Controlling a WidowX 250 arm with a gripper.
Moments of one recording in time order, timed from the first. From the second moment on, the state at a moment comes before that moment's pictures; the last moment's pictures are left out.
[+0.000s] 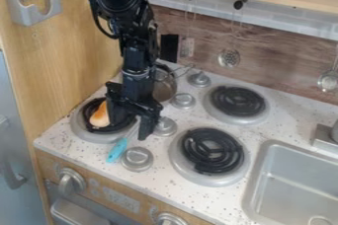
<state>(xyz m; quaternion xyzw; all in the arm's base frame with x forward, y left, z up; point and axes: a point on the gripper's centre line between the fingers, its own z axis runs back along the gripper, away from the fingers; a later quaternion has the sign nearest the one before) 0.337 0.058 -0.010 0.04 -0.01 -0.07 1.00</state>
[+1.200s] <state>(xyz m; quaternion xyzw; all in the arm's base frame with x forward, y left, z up) 0.349 0.161 -0.003 0.04 -0.02 0.12 0.99</state>
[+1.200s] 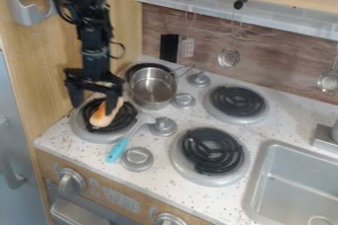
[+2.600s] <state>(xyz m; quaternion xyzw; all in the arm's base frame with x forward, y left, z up) 0.360 0.128 -0.030 -0.02 -0.05 0.12 0.99</state>
